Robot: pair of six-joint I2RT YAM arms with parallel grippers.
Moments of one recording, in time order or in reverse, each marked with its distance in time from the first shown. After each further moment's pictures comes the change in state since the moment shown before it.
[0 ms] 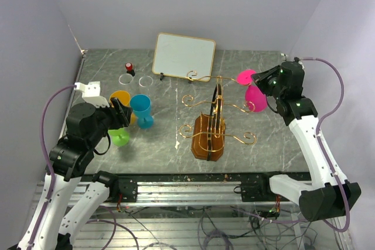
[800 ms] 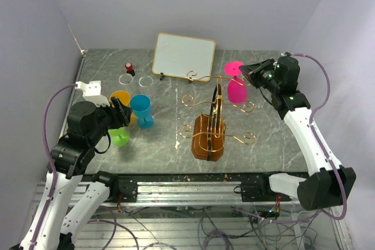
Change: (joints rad) left arm 0.030 0.016 -0.003 0.001 0.029 0.007; right arm -0.004 0.068 -0.011 0.177 -0.223 0.170
